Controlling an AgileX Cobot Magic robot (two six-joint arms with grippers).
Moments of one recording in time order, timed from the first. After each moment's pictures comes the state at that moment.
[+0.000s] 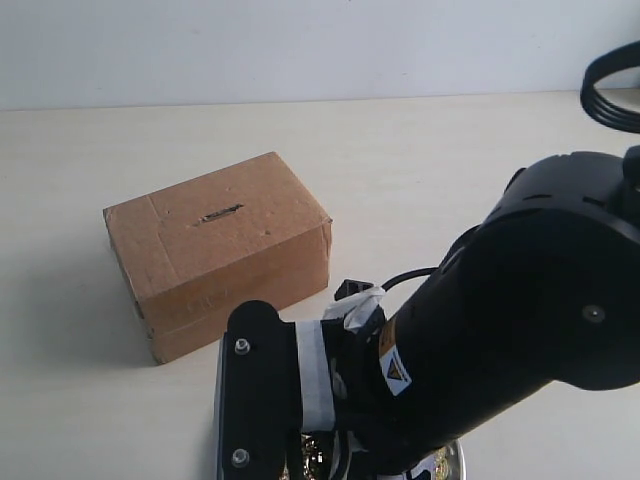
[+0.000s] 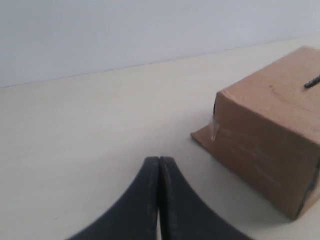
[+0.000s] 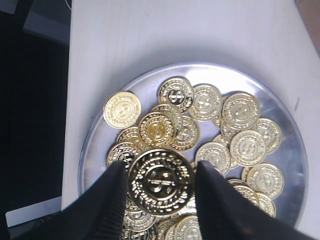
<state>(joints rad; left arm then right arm) -0.02 0.00 0.00 -0.28 0.34 0.40 0.95 1.47 -0.82 0.23 0.67 -0.71</state>
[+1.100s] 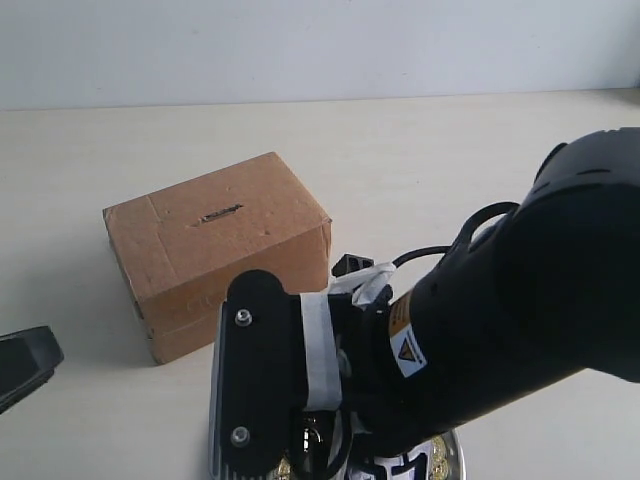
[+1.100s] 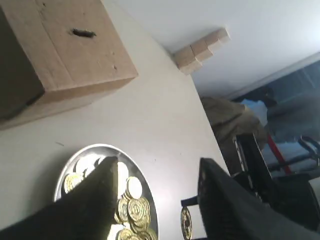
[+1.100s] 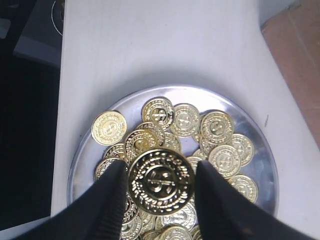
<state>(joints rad) -0.02 0.37 -0.03 -1.50 0.78 0.71 0.95 1.42 -0.82 0.23 0.64 -0.71</state>
